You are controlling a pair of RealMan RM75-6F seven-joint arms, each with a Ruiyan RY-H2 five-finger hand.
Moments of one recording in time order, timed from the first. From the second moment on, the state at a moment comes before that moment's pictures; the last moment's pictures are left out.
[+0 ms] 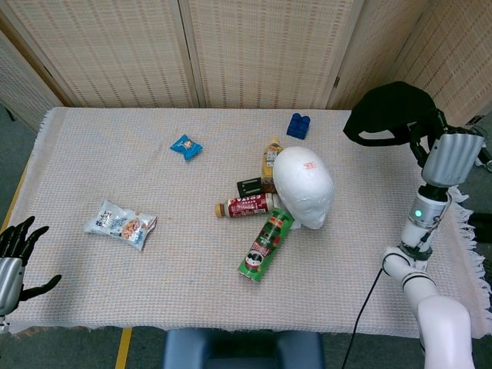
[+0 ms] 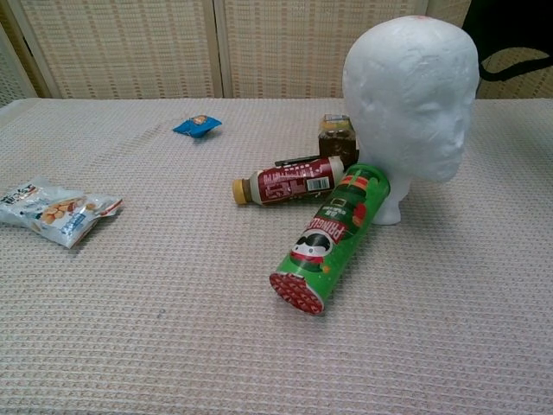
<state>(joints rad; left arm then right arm) -0.10 -1.10 -0.06 -1.58 1.54 1.54 -0.10 0.82 -1.83 0.47 -0.27 -1.18 1.62 0.31</state>
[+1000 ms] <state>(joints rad) -0.08 -1.08 -0.06 -1.59 1.54 1.56 -0.12 0.93 -1.85 0.40 -0.64 -1.34 1.80 0.13</state>
